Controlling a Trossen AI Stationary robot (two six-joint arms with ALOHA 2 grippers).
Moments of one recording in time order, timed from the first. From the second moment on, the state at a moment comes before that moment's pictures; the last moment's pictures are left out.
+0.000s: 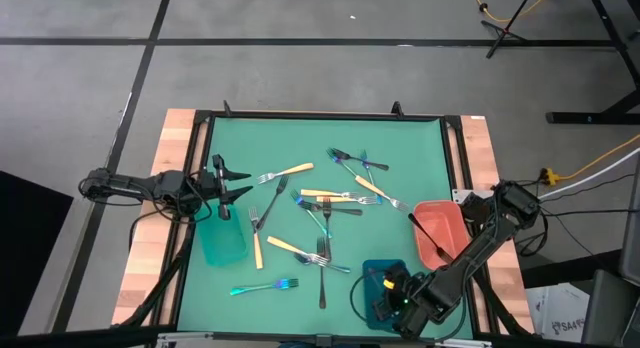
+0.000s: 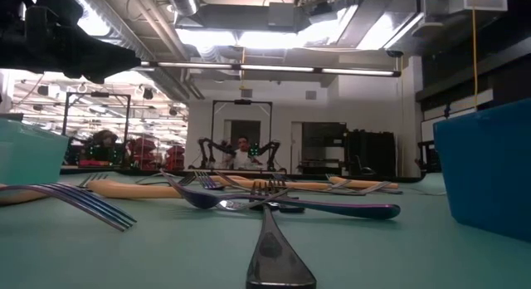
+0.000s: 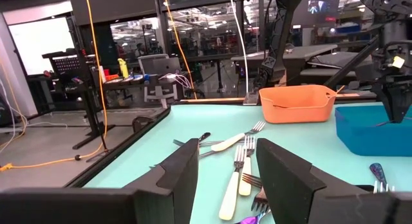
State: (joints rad) left arm -0.13 0.01 0.01 0.06 -0.38 0.10; right arm 0.86 1.82 1.26 -0.76 0.25 1.94
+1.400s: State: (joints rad) left arm -0.13 0.01 0.01 0.06 -0.38 0.11; right arm 0.85 1.90 1.27 -0.76 0.22 1.93
